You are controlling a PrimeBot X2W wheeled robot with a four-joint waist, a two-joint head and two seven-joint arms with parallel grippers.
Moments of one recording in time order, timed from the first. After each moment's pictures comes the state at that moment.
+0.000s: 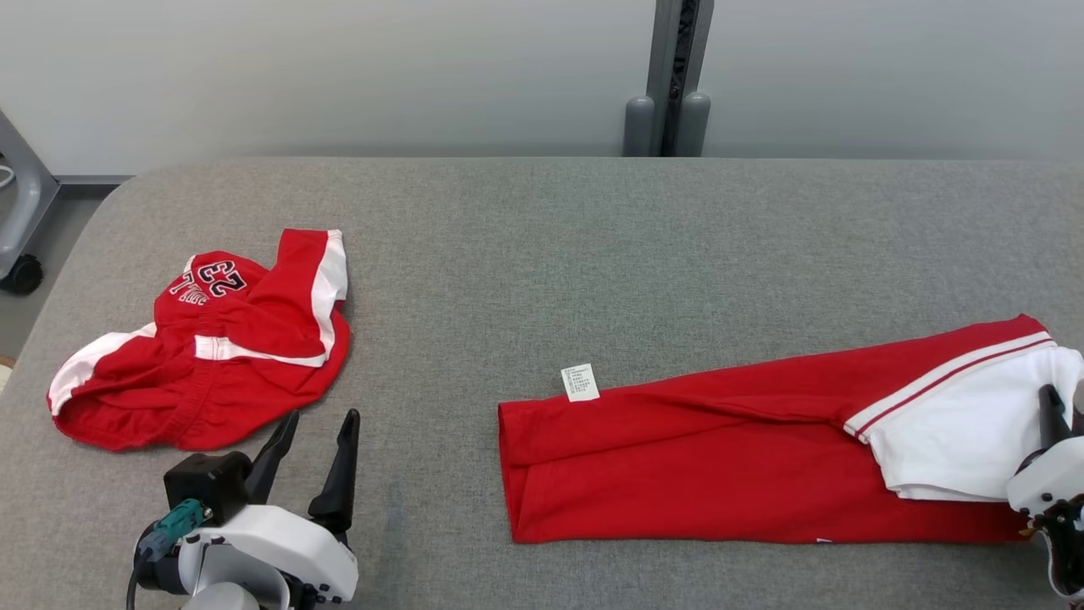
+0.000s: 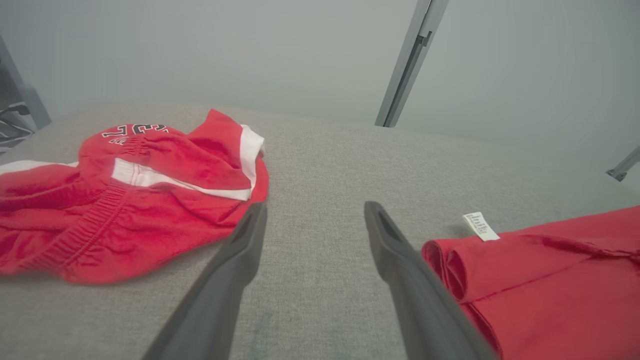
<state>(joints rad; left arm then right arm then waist) -0.21 0.36 -0.56 0.33 -0.78 0.13 -0.26 -0.38 -0.30 -0.02 0.82 0.62 0.13 -0.14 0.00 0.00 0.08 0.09</state>
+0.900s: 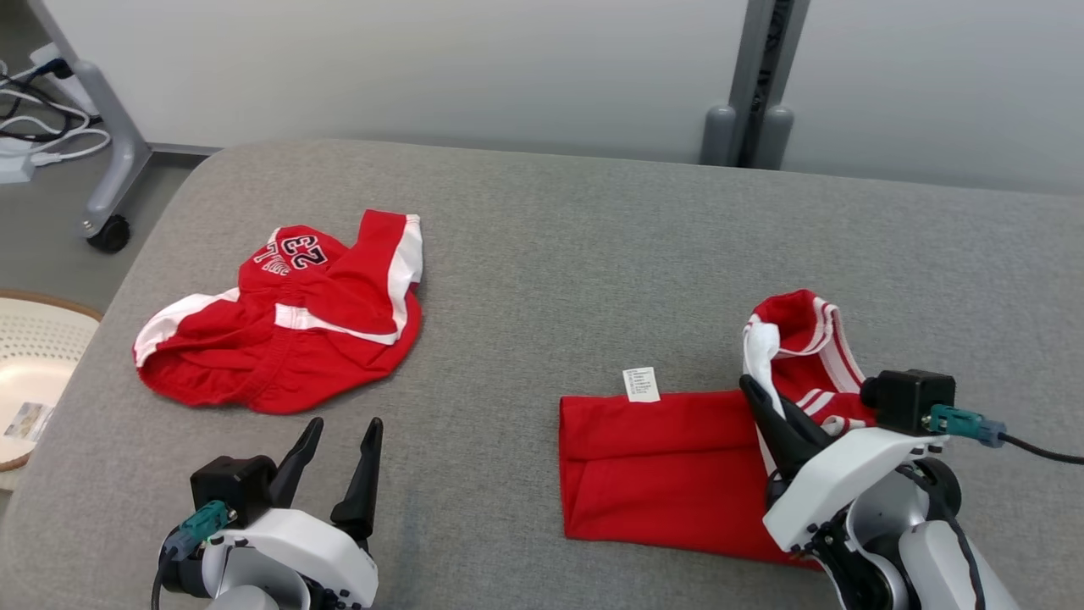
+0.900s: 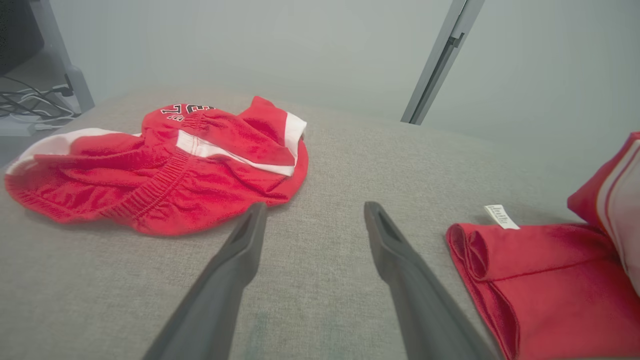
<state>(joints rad) -0.22 0.34 -0.58 0.35 -0.79 0.11 -0.26 -0.21 -0.08 0.22 0.19 0.56 0.13 0.17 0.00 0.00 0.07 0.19</state>
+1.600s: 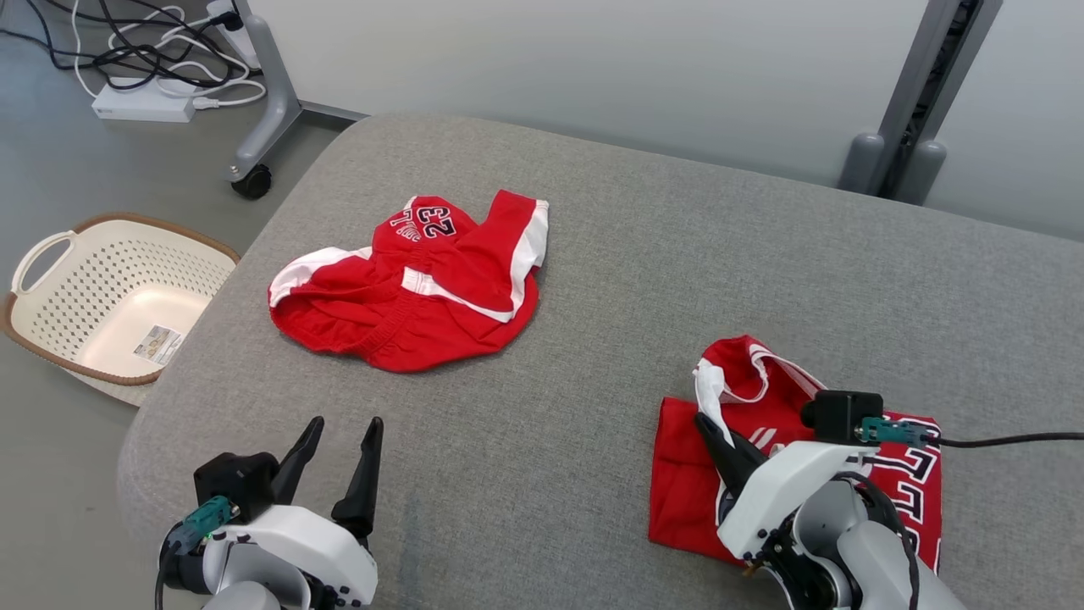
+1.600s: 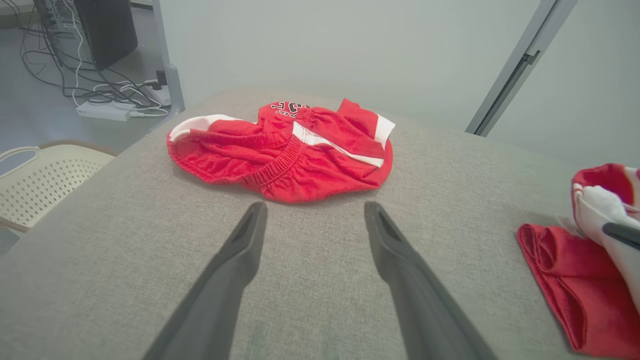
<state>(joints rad) -0.24 0.33 -0.59 0.39 -0.78 0.10 -0.26 -0.32 -0.05 0.38 0.51 0.70 0.13 0.08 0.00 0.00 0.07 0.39</state>
